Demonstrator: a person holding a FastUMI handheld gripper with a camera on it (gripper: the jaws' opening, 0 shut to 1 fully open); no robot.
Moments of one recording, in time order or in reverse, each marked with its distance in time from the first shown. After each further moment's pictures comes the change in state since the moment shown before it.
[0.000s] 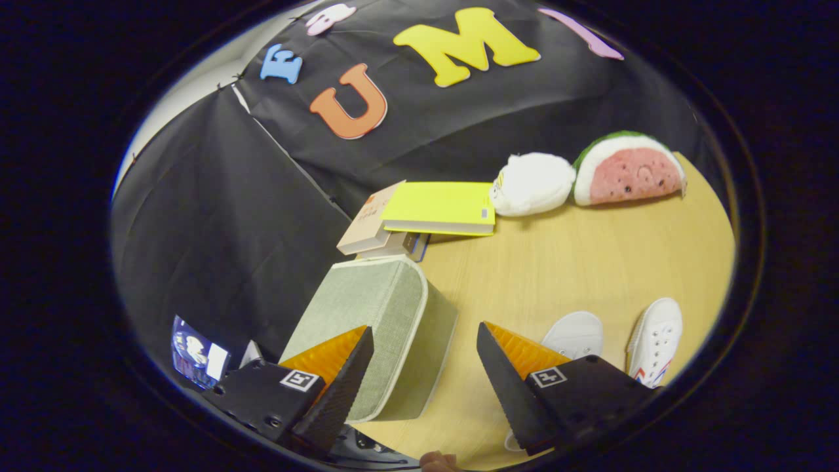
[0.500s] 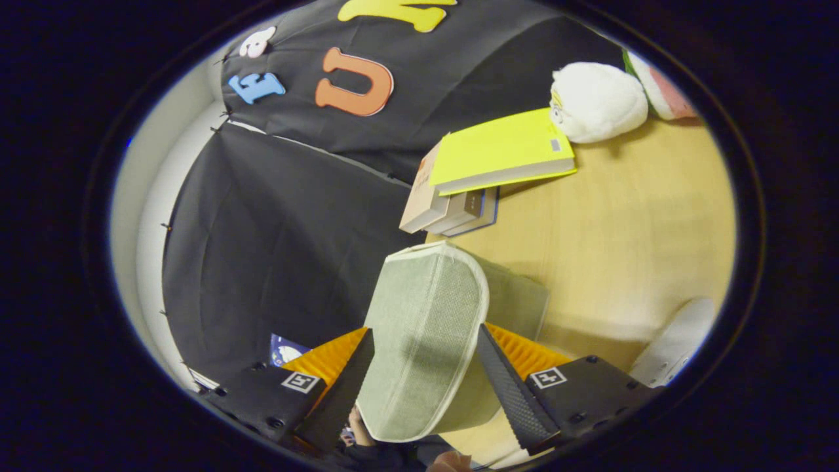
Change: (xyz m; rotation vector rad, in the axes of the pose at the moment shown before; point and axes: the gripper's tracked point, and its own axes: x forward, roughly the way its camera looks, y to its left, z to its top) arm 0.059 0.038 0.005 0.185 0.266 0.445
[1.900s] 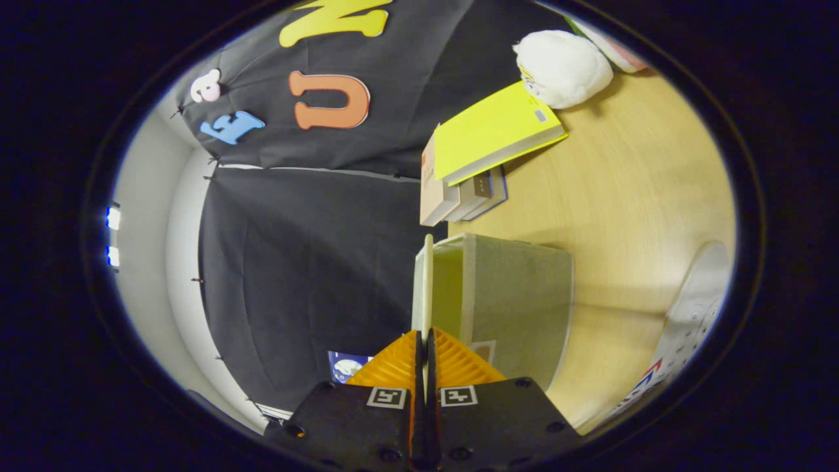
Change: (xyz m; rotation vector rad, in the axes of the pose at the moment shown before) arm -0.035 0.058 0.007 0.179 -0.012 0.101
